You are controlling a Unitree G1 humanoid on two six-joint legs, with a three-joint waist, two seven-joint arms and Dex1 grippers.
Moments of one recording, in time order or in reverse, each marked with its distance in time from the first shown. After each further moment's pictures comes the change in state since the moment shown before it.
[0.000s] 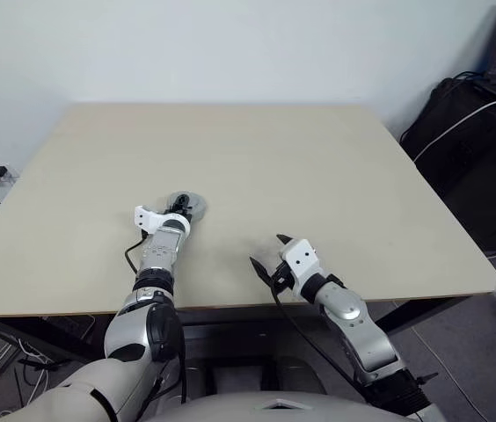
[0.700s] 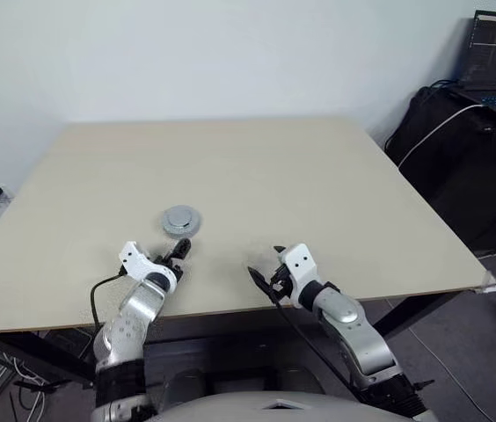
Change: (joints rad) left arm 0.767 -0.002 -0.325 -1.038 0.190 0.464 0.142; right arm 0.026 0.053 -0.034 0.000 0.057 0.107 0.049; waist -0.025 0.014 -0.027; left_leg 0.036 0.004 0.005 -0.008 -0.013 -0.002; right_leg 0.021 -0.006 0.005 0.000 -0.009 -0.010
